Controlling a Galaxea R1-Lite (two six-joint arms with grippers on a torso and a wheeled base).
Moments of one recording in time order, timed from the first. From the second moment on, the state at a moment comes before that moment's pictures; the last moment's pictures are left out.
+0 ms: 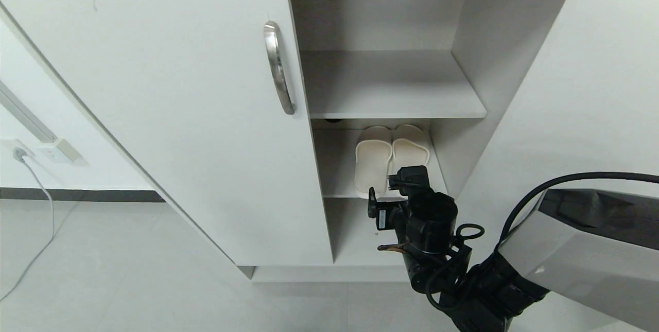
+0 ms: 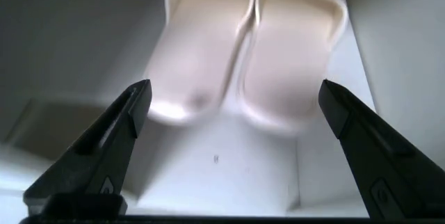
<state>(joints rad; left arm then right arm) 0.00 0.00 0.00 0.00 -0.02 0.01 0.81 2.22 -0.92 -1.31 -0.73 0.01</state>
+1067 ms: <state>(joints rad) 0.00 0.00 0.00 0.00 -0.02 0.01 0.82 2.22 -0.87 -1.34 -0.73 0.00</state>
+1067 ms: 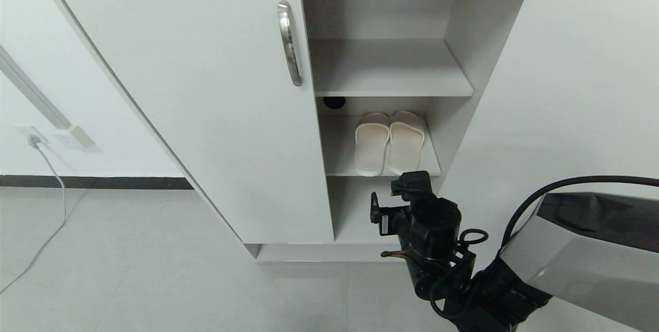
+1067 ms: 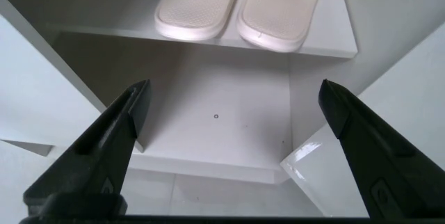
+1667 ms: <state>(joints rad) 0.00 0.00 0.00 0.00 -0.02 0.01 0.82 2.22 -0.87 -1.35 -0.73 -0.01</state>
